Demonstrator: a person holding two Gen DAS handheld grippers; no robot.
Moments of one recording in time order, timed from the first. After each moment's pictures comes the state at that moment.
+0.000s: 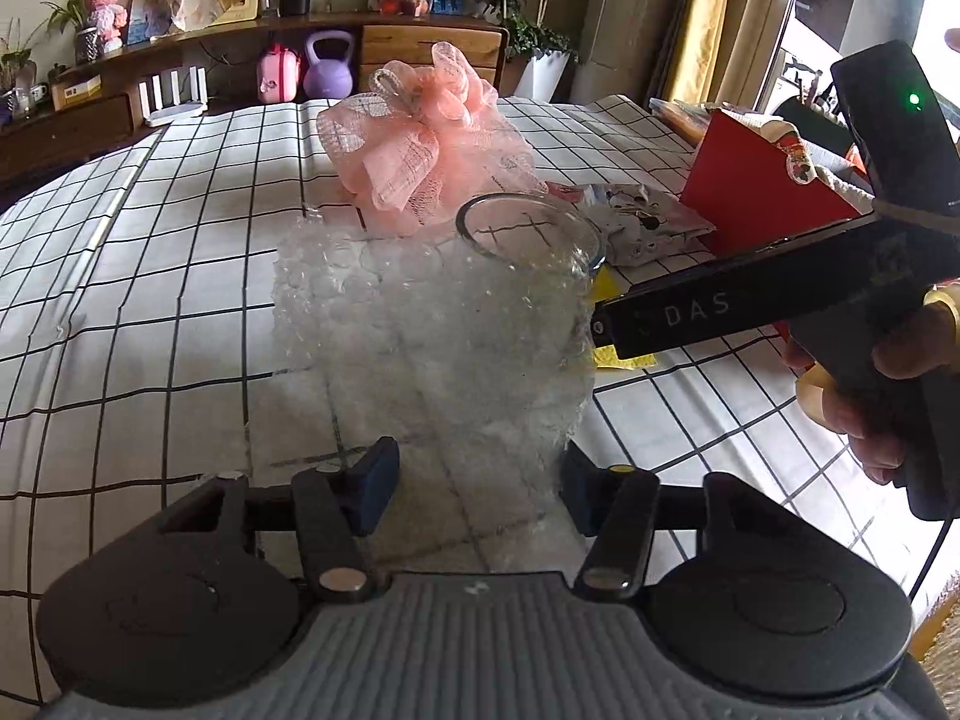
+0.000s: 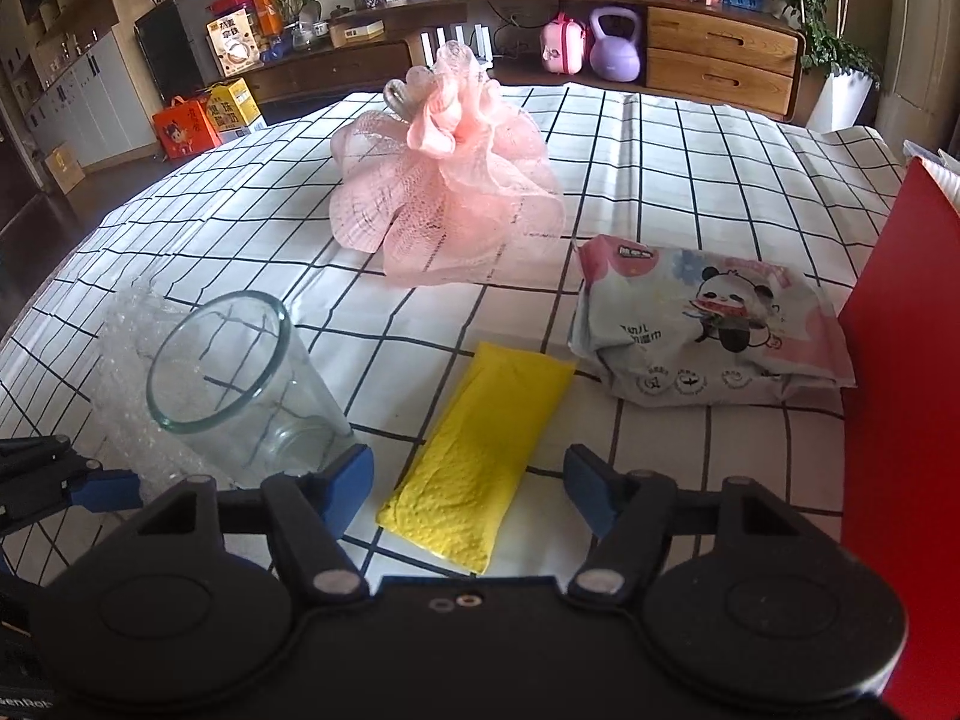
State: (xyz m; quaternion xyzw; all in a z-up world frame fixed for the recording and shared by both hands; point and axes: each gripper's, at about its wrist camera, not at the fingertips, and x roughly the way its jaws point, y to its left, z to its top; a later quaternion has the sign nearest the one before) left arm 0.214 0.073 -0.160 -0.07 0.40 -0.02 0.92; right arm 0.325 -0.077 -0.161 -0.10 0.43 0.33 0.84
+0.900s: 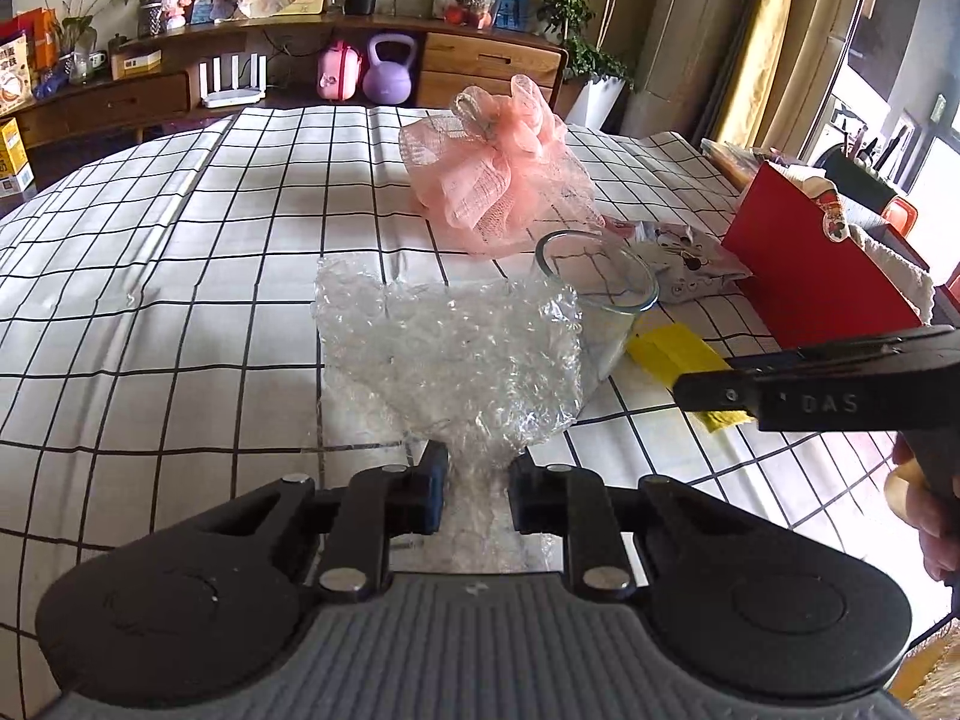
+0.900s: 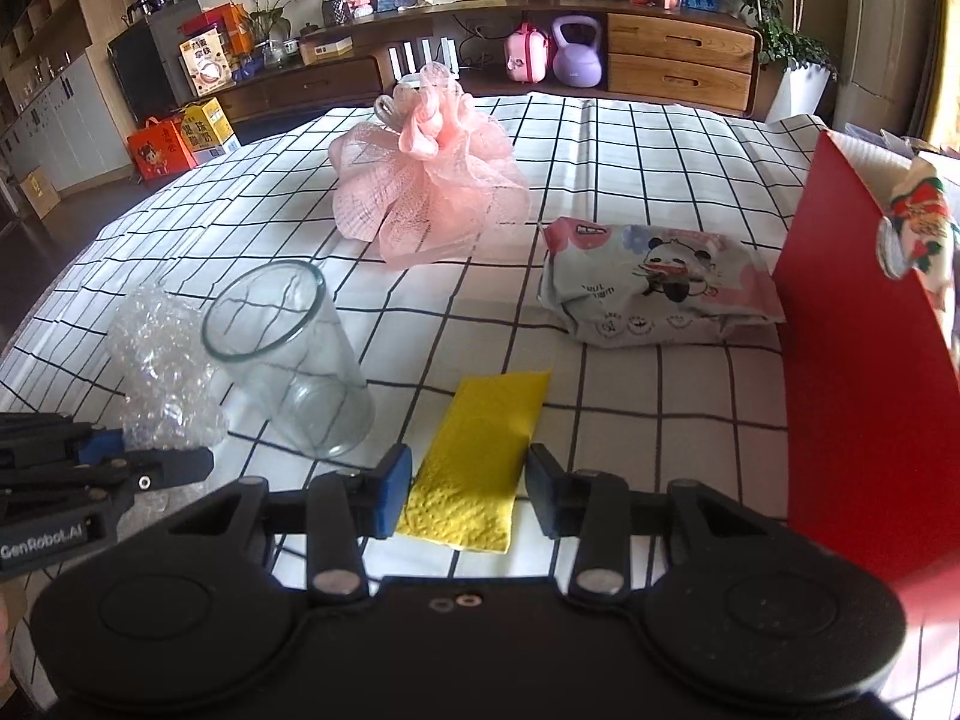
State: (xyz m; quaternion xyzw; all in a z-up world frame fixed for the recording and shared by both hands) left arm 0.195 0.092 -0.143 -0.11 0.39 0.03 0.92; right arm 0.285 -0.103 -0.144 -0.08 0.42 0.30 0.85
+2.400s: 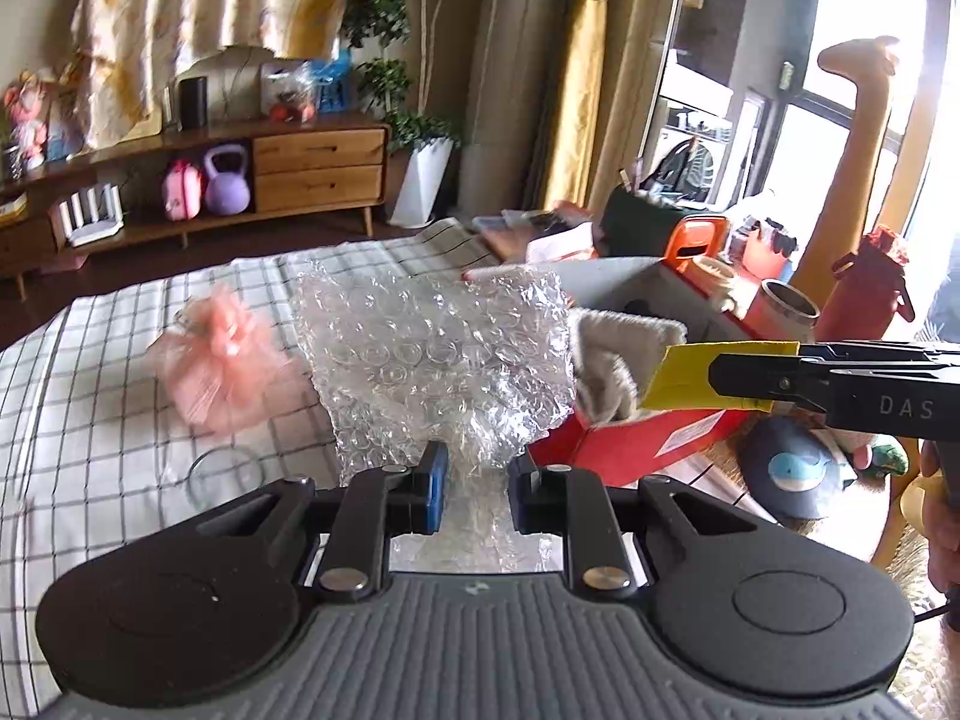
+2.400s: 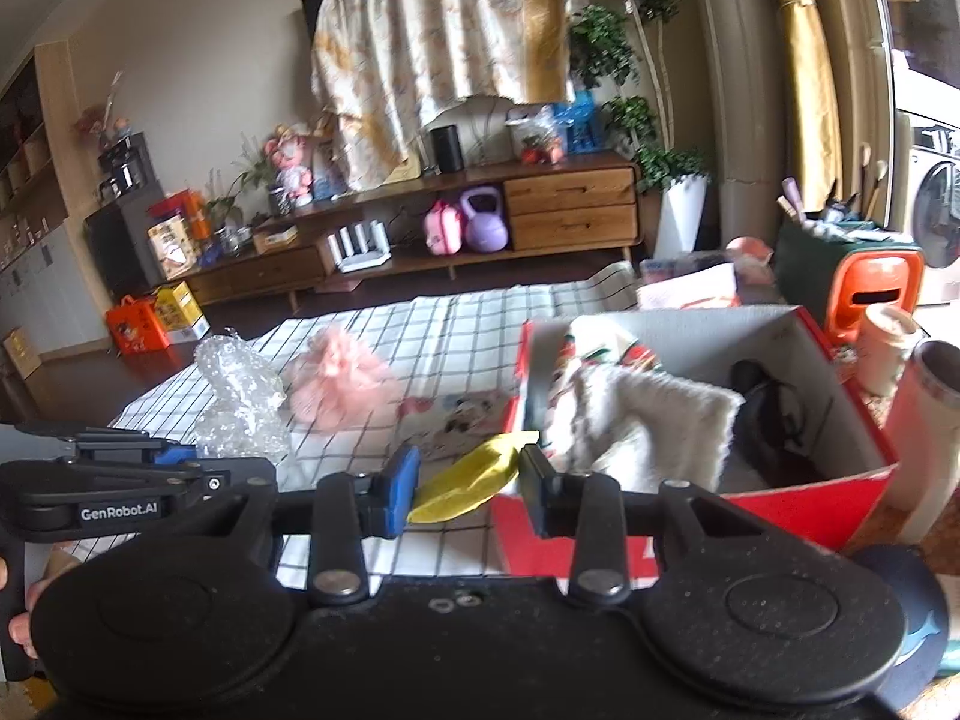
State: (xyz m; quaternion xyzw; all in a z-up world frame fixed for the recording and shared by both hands) left arm 0.200 -0.061 -0.011 -0.04 0.32 -0.10 0.94; right arm 0.208 -0.282 -0.010 0.02 0.28 0.24 0.93
